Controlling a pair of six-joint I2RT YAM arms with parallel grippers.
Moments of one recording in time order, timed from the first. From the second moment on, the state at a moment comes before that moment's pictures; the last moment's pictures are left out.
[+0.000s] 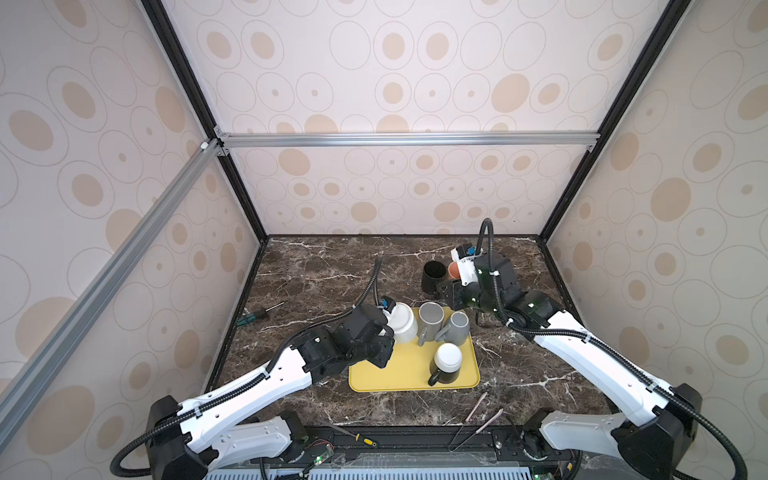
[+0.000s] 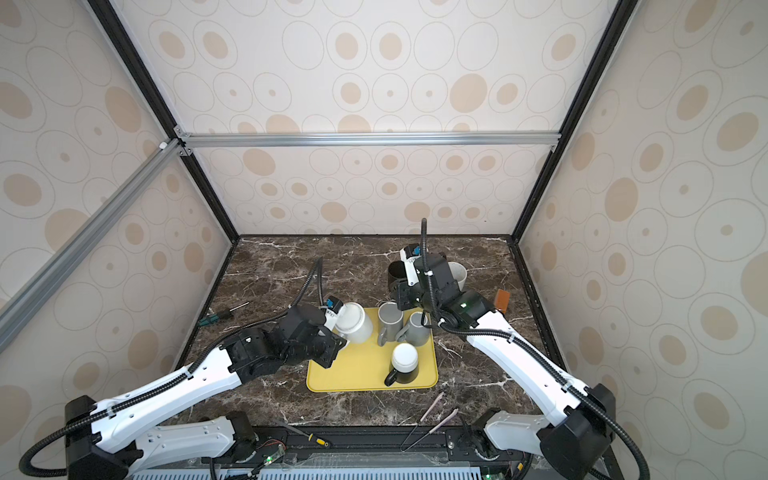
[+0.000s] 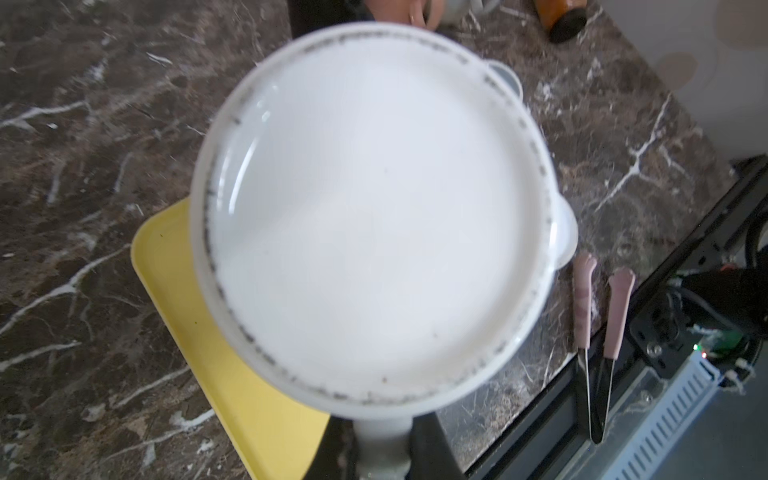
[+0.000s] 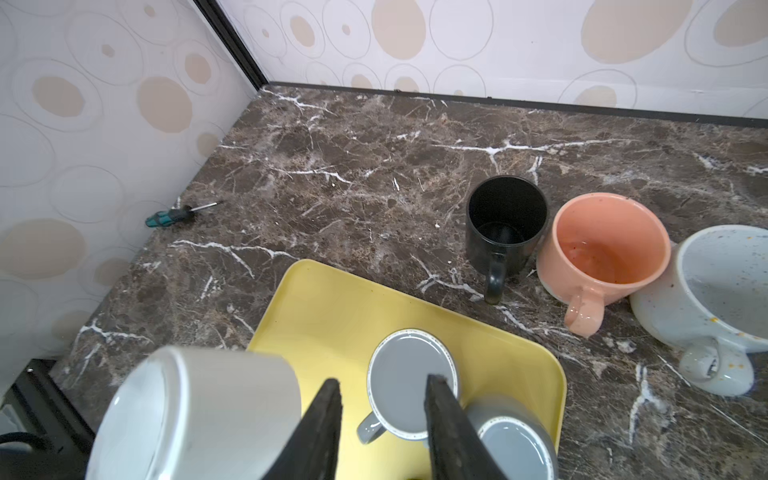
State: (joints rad) left arm -0.89 1.08 0.95 -0.65 -0.09 -0.36; right arm 0.61 1.21 1.16 -0.51 -0.03 0.32
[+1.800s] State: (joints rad) left arm -0.56 1.35 0.89 0.95 0.50 -1.12; right arm 0.50 1.31 1.20 0.22 -0.67 0.90
